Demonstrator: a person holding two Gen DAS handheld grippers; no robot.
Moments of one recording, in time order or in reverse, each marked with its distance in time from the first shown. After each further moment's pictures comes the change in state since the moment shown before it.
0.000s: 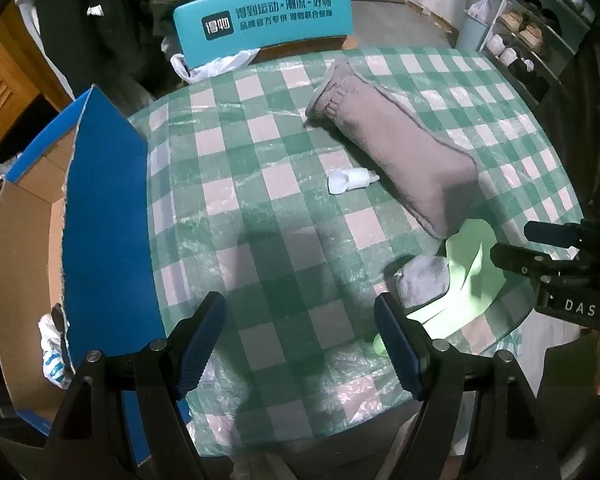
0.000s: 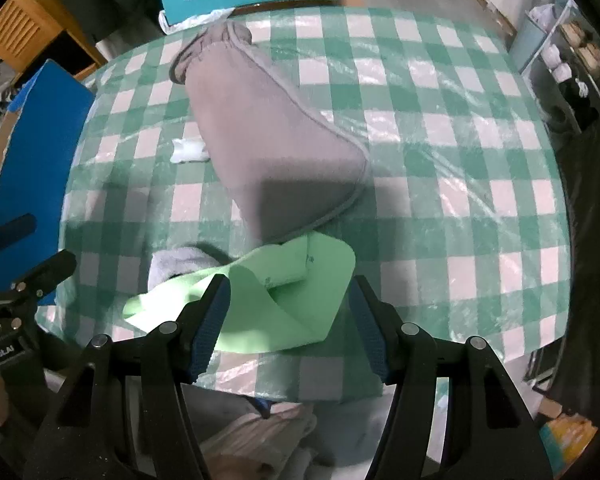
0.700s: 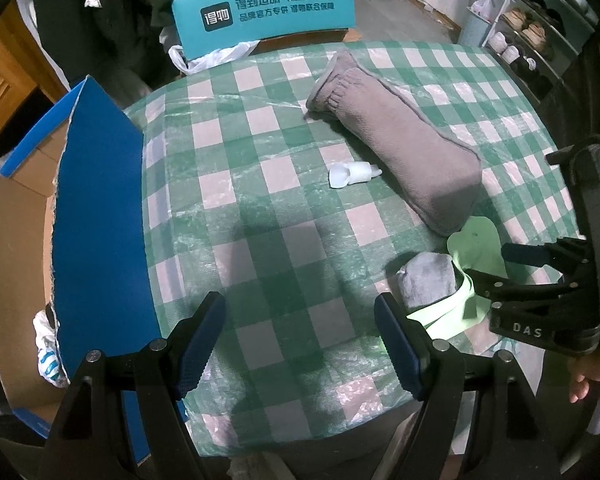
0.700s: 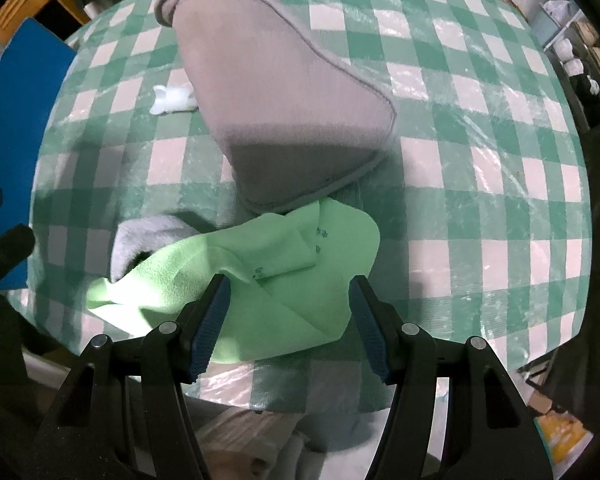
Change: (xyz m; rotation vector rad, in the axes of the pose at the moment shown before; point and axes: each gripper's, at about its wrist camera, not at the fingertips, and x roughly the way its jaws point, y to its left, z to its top) left arm 0.006 0.002 0.001 -0.005 0.016 -0.008; right arm 0.047 0.006 -0.007 -0.030 0.109 -0.036
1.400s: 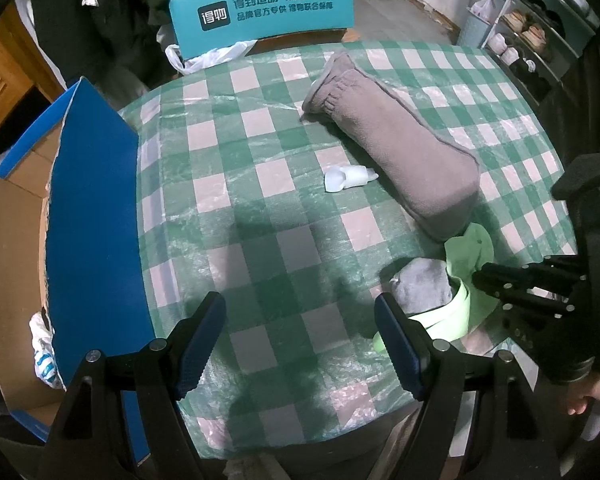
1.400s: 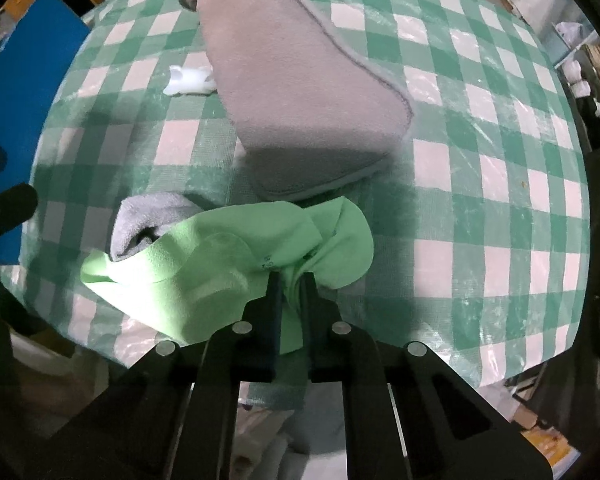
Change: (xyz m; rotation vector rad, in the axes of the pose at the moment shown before) left arm 0.002 -0.001 0.006 -0.003 0.004 -0.011; right arm 0.006 0.020 -0.008 -0.073 -0.018 -0.016
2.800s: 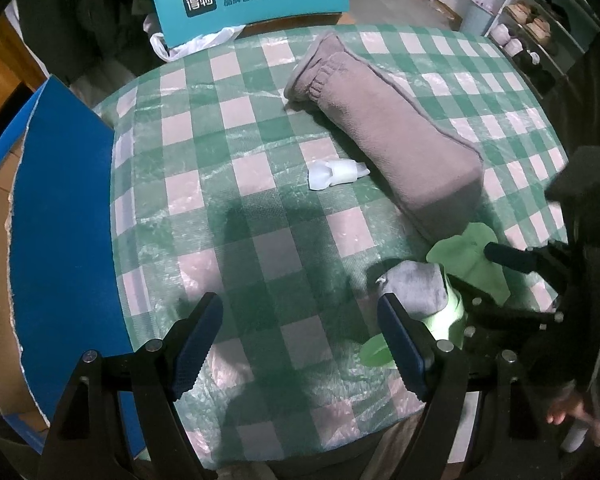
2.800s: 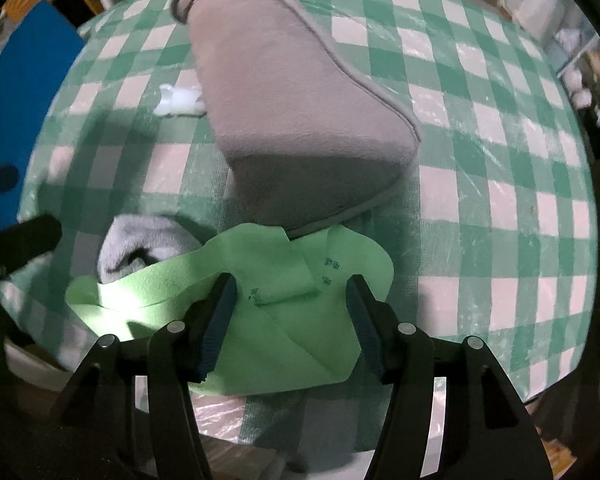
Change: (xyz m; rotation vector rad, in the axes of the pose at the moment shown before) left arm 0.025 -0.014 0.011 -0.010 0.056 -0.009; right arm 0.017 0.011 0.029 -0.027 -0.059 -0.029
